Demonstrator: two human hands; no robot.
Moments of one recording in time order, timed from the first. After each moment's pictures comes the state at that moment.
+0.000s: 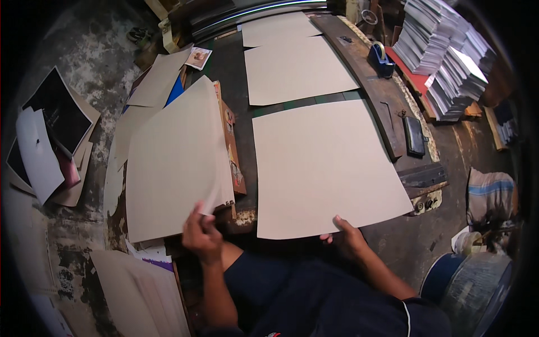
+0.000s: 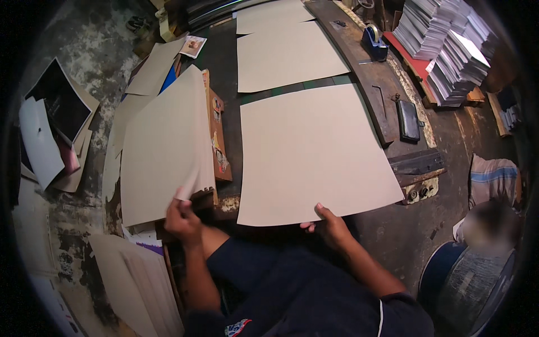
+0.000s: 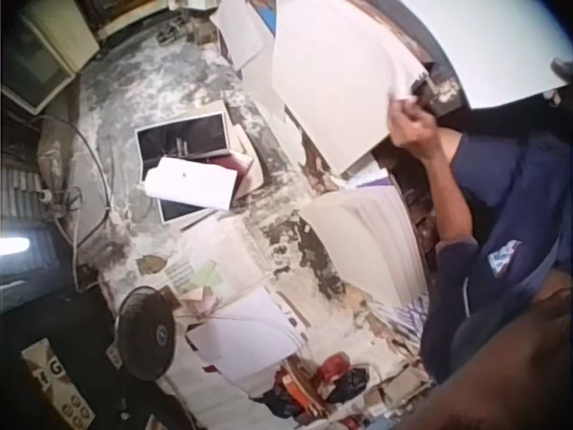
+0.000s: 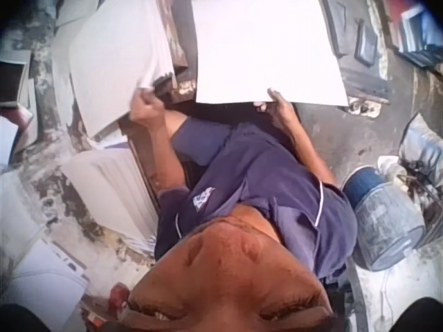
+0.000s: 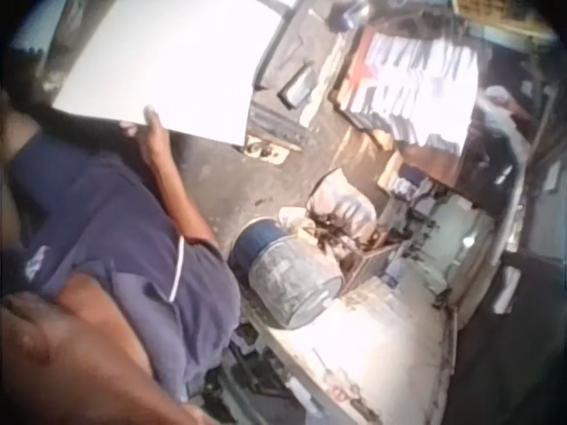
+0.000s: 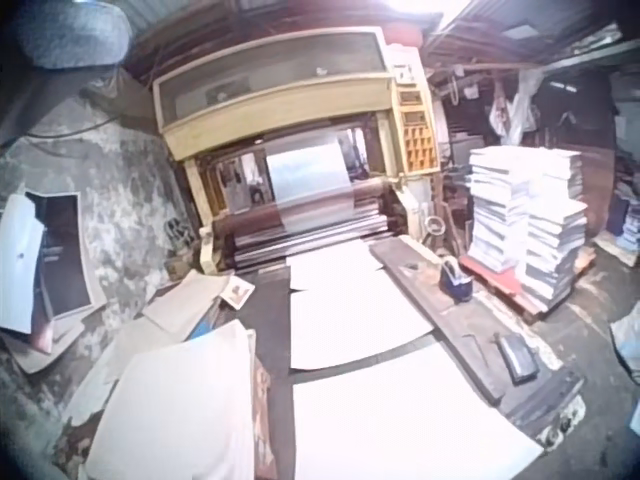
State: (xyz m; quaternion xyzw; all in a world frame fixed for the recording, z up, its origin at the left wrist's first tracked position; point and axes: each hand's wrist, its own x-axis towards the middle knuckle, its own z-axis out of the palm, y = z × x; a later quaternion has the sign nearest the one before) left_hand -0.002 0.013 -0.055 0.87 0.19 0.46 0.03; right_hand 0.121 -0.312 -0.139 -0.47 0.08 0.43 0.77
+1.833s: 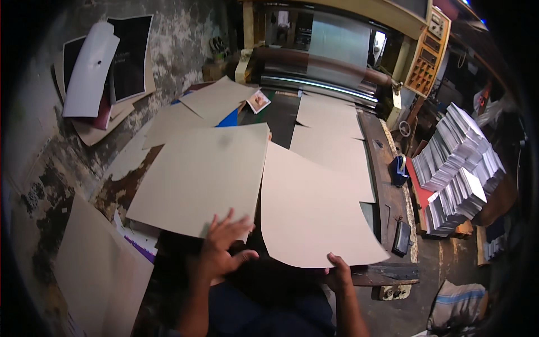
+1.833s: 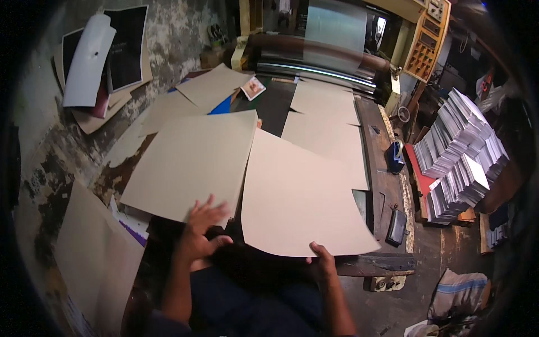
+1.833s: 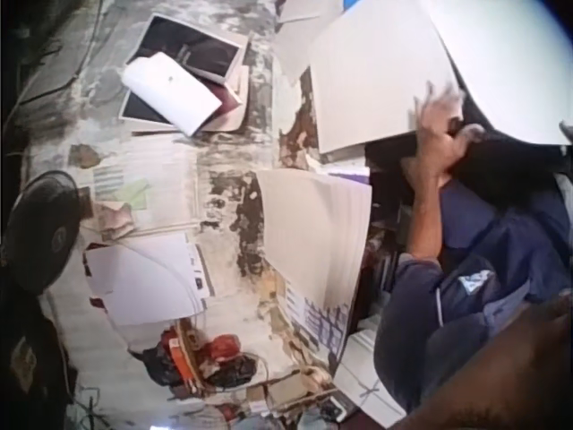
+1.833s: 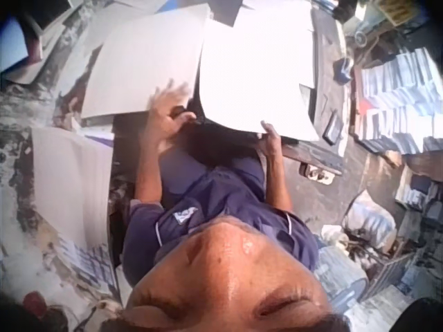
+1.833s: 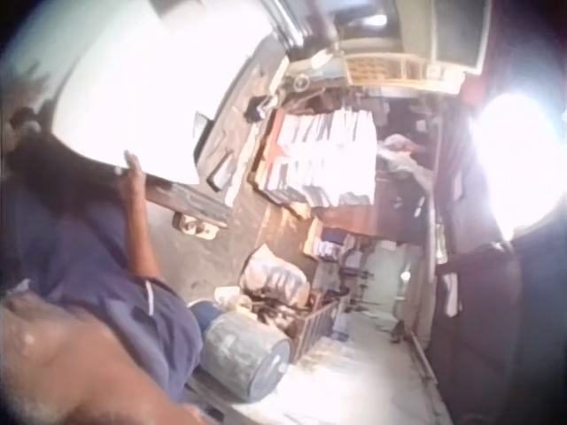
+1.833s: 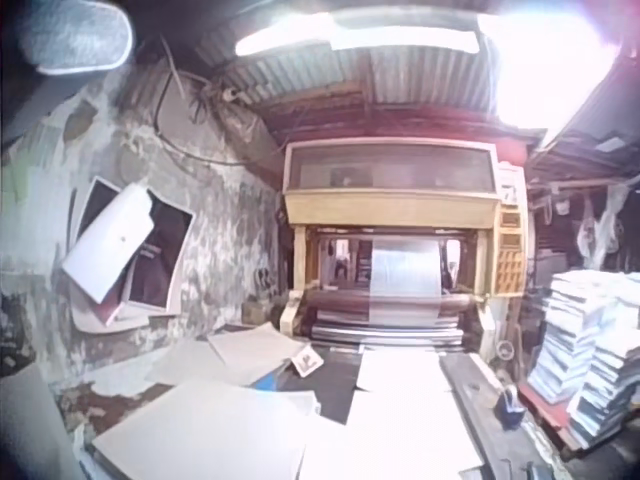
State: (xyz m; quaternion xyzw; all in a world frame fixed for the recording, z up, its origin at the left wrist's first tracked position) left_hand -0.007 -0.003 0.015 0.92 0.09 0.29 0.23; right_hand 0.195 -0.287 -0.142 -0.43 0.05 0.40 0.81
